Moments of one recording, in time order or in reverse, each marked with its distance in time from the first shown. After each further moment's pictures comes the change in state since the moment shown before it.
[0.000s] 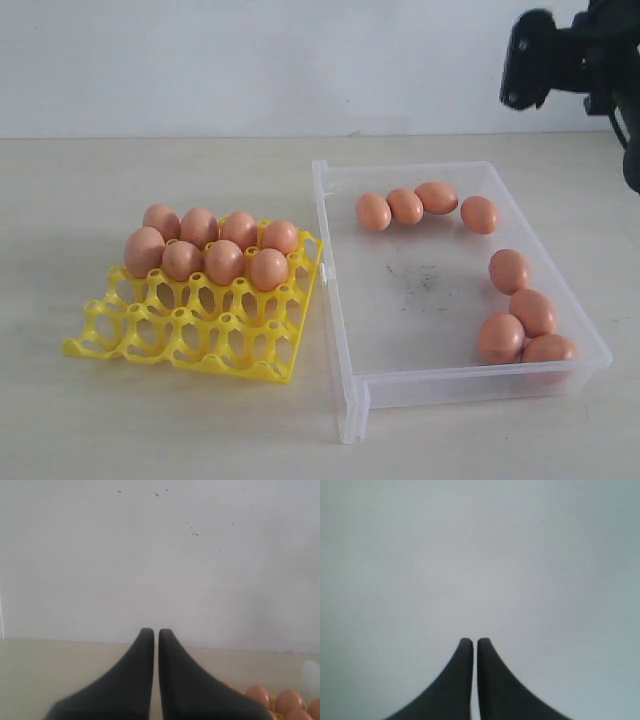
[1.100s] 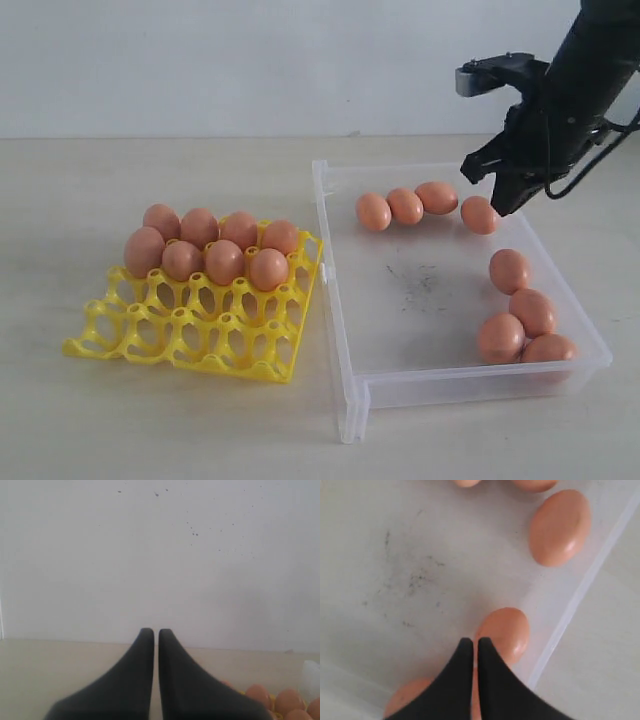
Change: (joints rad) left arm 0.000 0.000 0.000 0.000 0.000 0.000; right arm -0.151 0.356 -0.720 -0.333 2.035 1.604
